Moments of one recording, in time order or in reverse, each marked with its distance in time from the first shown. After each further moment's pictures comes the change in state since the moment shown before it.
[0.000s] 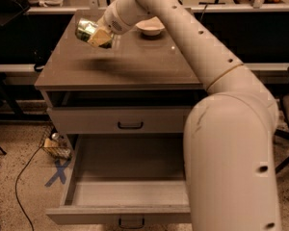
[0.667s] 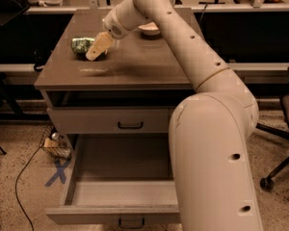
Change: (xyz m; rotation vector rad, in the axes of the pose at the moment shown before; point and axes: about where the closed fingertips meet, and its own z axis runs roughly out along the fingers) arm 0.018 -0.005 0.027 -0.052 0.014 0.052
